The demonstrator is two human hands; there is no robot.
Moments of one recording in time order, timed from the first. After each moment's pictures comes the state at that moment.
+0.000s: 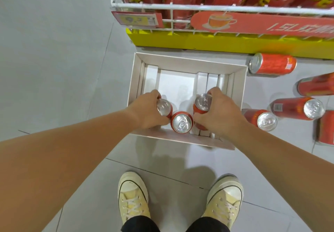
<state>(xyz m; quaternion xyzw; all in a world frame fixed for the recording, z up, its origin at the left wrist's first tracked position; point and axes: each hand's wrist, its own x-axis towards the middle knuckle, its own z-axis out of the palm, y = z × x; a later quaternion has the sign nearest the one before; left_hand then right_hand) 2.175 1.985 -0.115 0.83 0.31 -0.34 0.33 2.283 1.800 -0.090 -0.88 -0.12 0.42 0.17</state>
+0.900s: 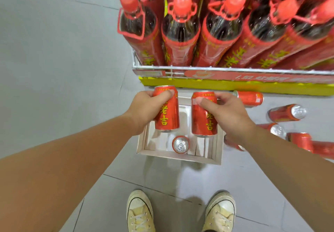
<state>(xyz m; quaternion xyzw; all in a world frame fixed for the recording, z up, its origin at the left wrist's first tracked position) 2.226 2.004 0.021 0.60 0.46 -0.10 0.64 2.323 1.817 0.023 -0.75 0.05 0.38 0.54</state>
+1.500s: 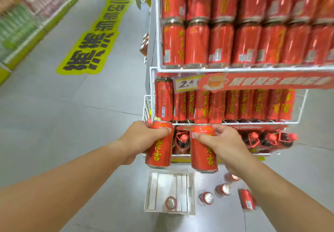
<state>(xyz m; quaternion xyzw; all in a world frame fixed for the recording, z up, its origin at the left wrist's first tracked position) 2.273 2.019 0.485 0.69 0.35 -0.09 0.62 2.366 1.813 0.470 -0.77 -0.02 0.29 0.57</state>
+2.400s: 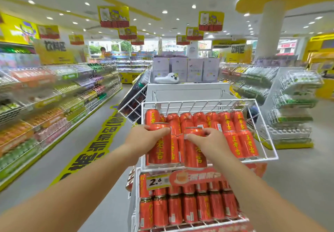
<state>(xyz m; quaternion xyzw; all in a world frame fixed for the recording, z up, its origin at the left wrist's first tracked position) 2.406 1.990 0.999 0.79 0.17 0.17 0.57 2.486 1.798 0.979 -0.78 -0.13 0.00 0.61</state>
